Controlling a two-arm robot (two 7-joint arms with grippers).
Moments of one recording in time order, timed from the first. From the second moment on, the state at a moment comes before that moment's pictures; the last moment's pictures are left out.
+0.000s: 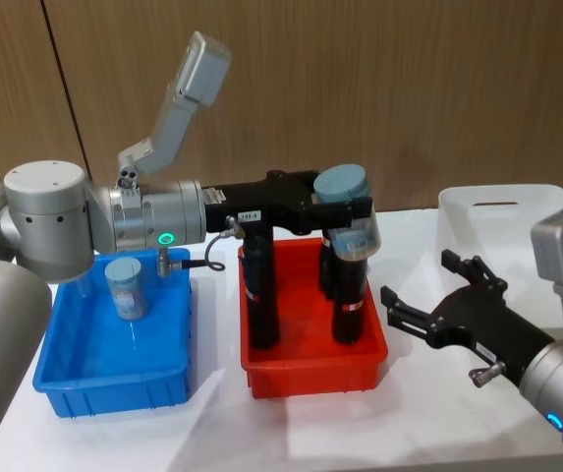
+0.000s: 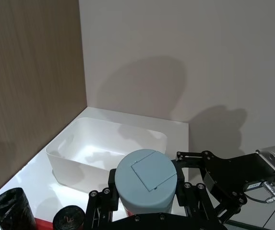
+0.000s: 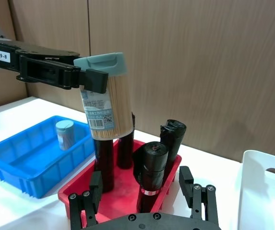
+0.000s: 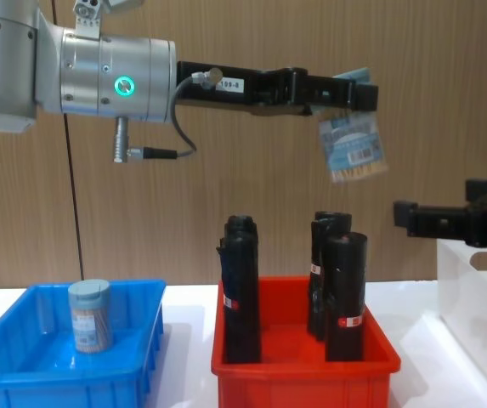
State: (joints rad) left arm -0.84 0.20 0.38 -1.09 -0.37 0.38 -1.06; right arm 0.05 0.36 -0.22 -1.84 0.25 0.21 0.23
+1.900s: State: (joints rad) left arm -0.85 0.20 0.38 -1.08 -0.37 0.38 -1.07; right arm 0.24 0.32 -0.23 -1.77 0.29 0.44 0.42
